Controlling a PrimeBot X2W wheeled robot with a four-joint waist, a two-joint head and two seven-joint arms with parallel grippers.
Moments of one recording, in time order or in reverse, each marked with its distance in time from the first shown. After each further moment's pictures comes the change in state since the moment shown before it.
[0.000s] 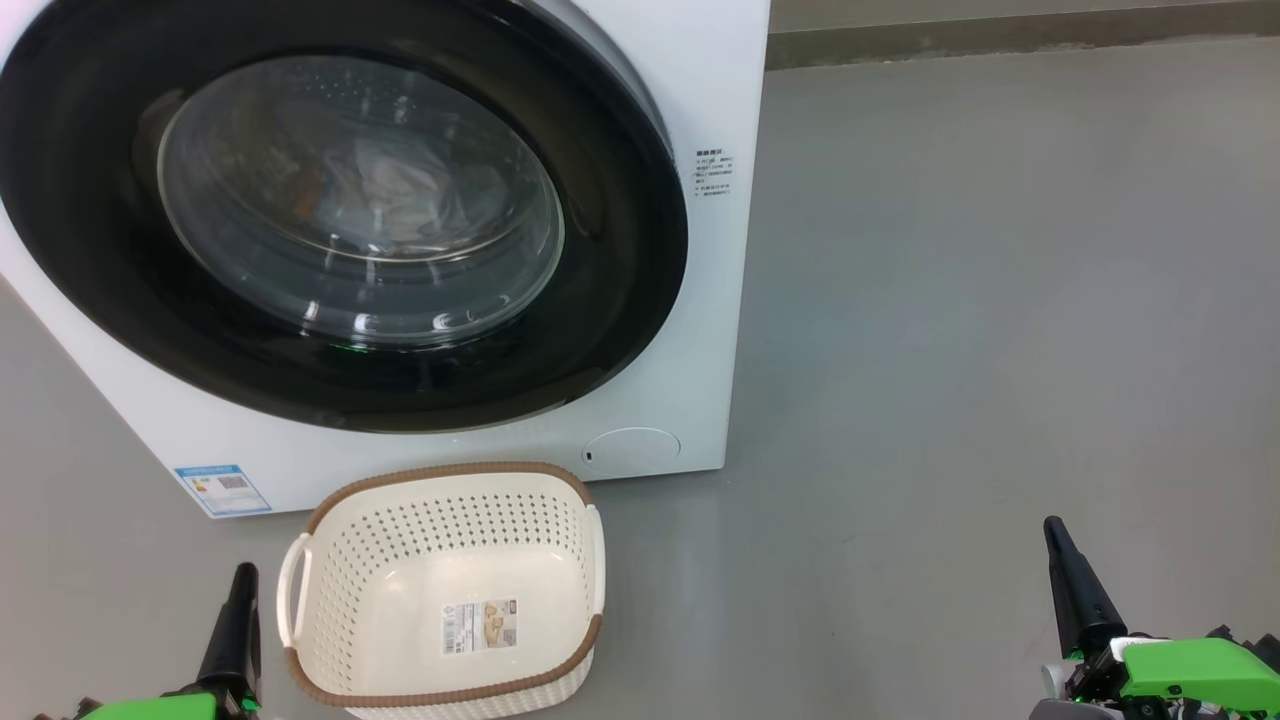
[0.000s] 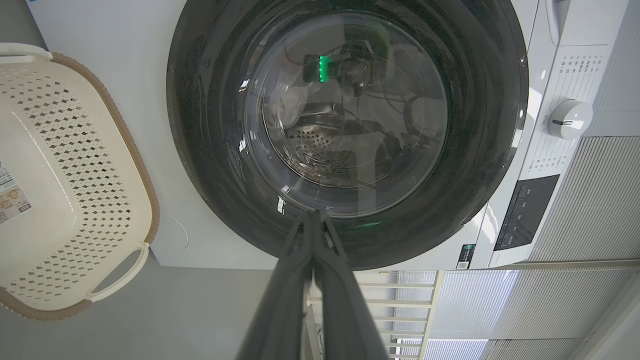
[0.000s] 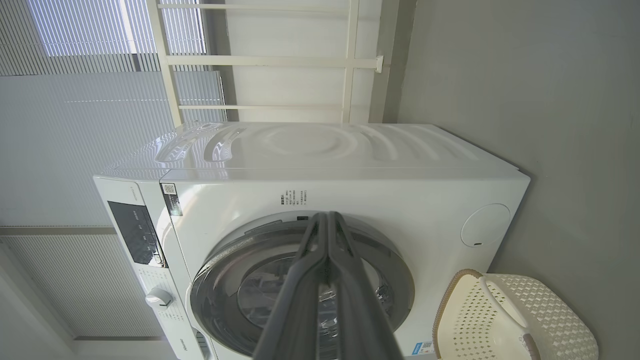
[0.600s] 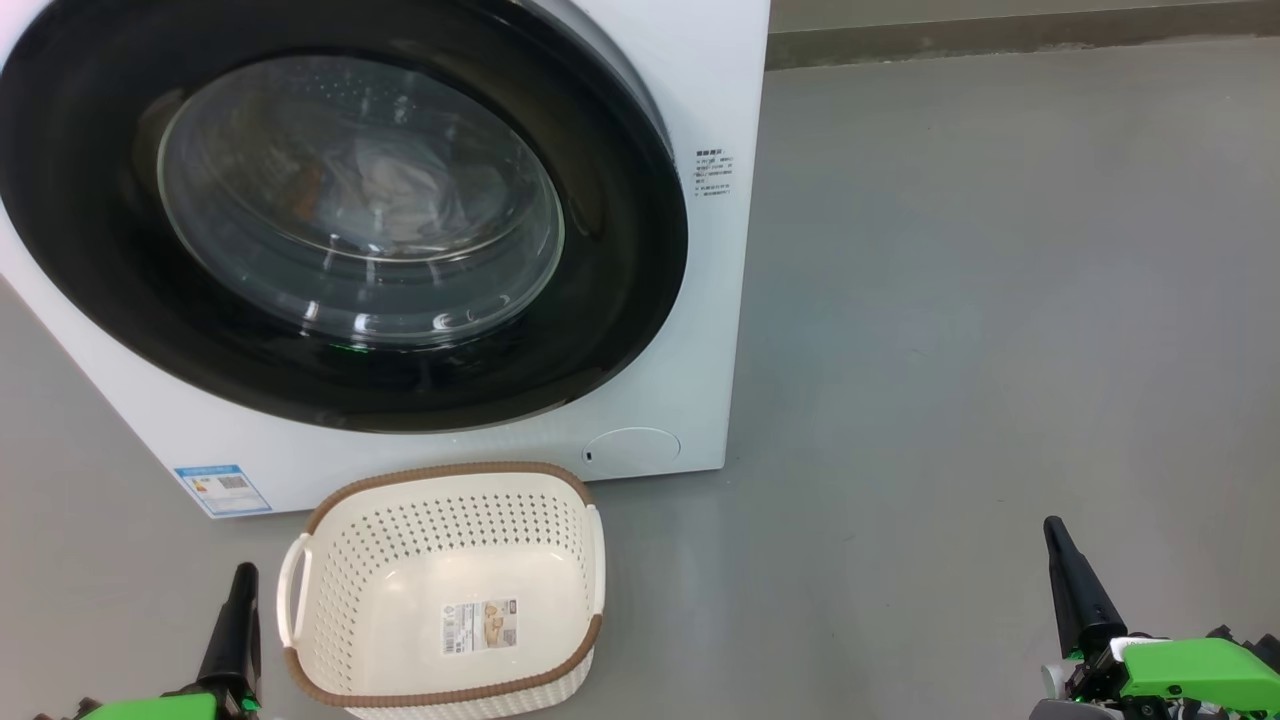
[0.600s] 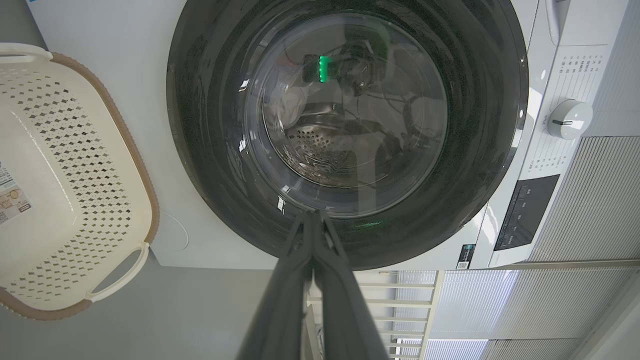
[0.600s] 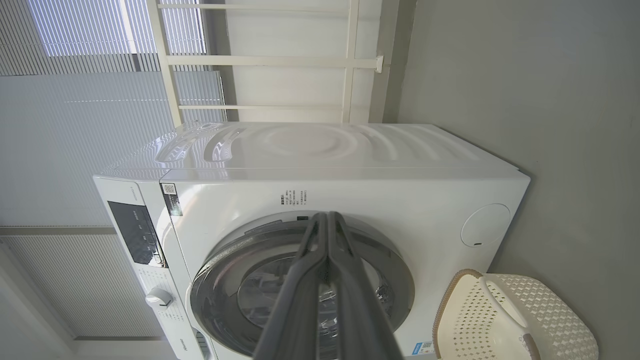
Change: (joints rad) left arm 0.000 0.000 0.000 0.000 0.000 0.000 0.000; right arm 0.000 0.000 0.000 0.000 0.000 0.000 0.000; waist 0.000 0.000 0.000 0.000
